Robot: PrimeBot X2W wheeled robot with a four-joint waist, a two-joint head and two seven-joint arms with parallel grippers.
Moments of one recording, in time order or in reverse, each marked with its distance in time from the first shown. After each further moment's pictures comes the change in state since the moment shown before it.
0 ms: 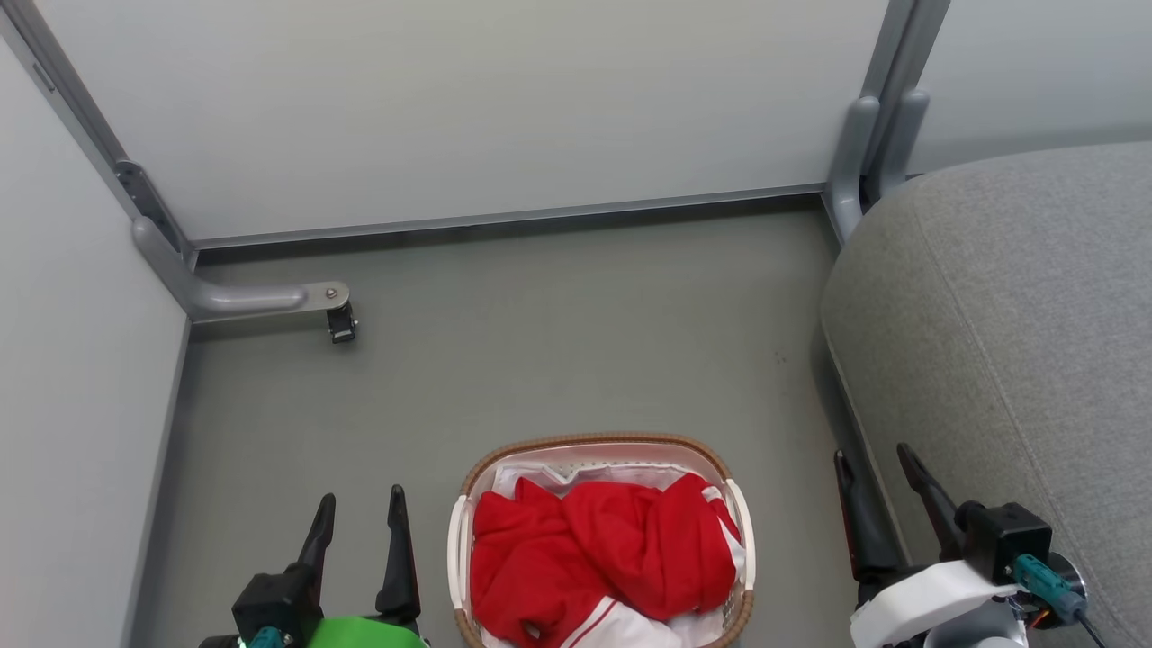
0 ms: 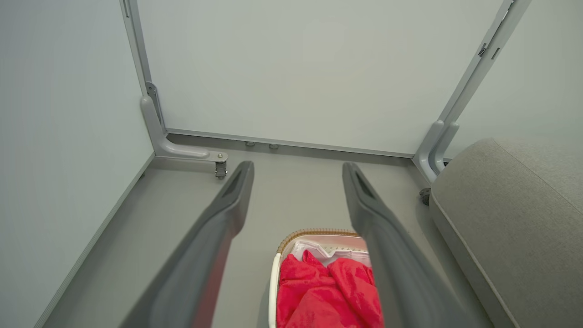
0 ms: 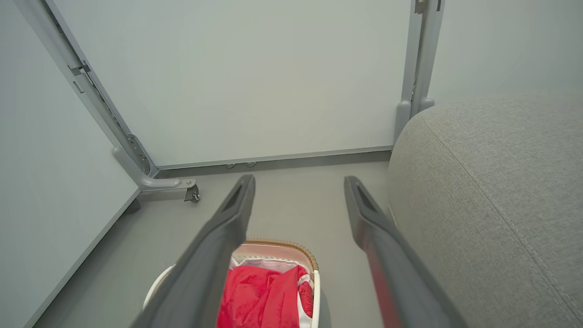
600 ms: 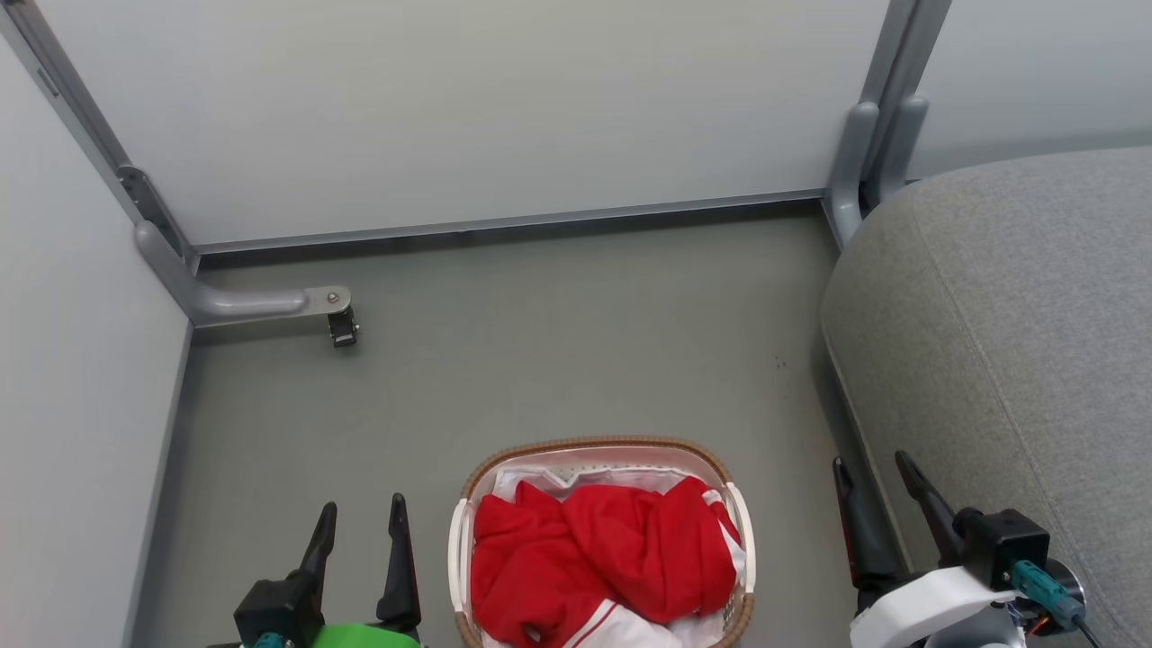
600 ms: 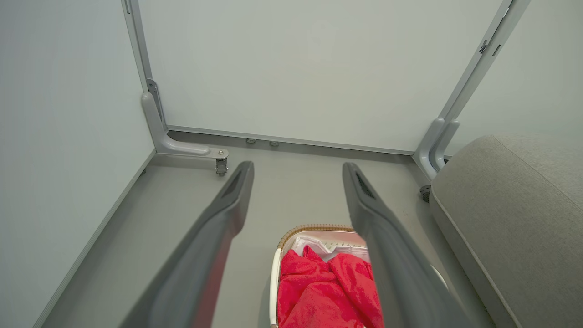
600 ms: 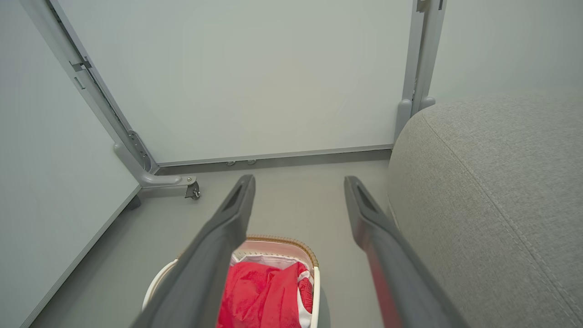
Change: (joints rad) left arm 0.009 0.000 -0.003 0.012 -0.001 0.001 -0.004; right arm 0.010 0.000 0.004 0.004 -0.007 0.000 -0.001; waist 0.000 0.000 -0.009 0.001
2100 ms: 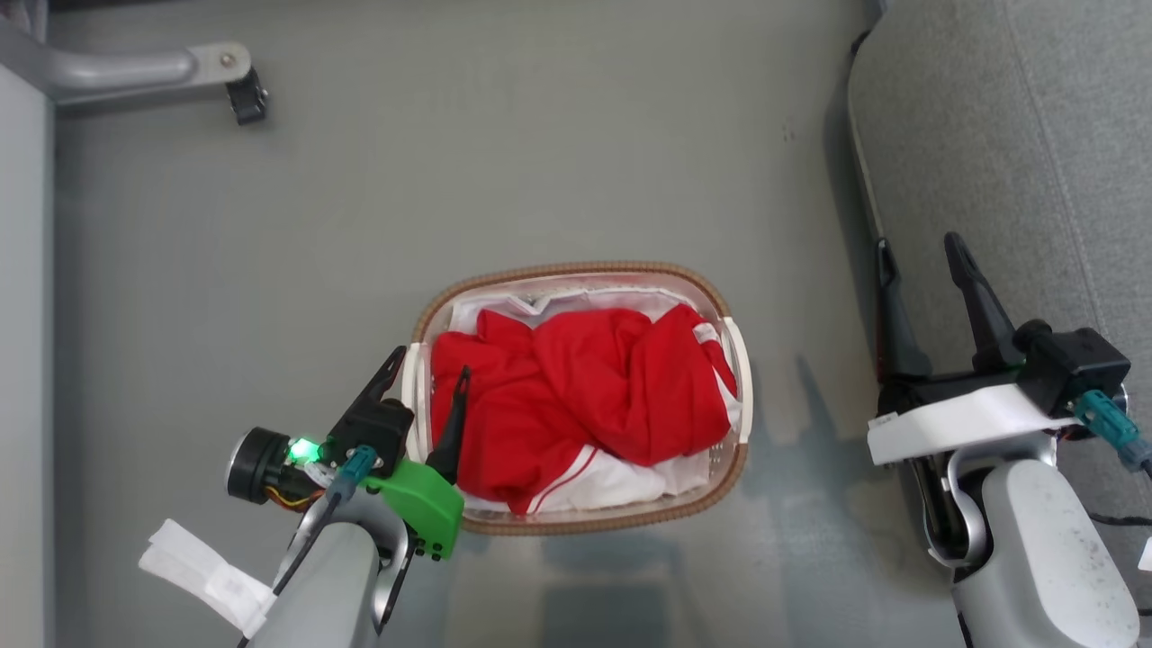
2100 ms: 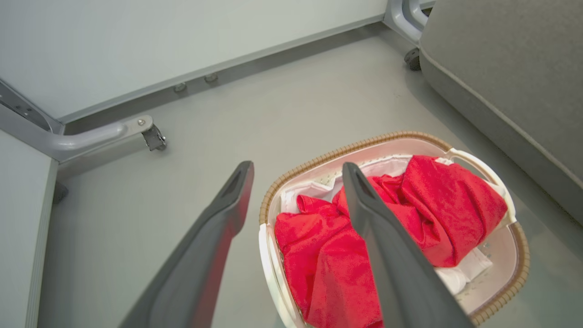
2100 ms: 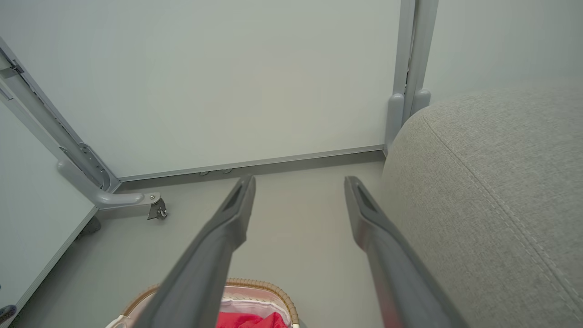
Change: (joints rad) left arm -0.442 0.028 -0.120 0.370 0.263 -0.116 -0.002; right arm -0.287 -0.001 -0.065 -0.079 0.012 0.000 0.000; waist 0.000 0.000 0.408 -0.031
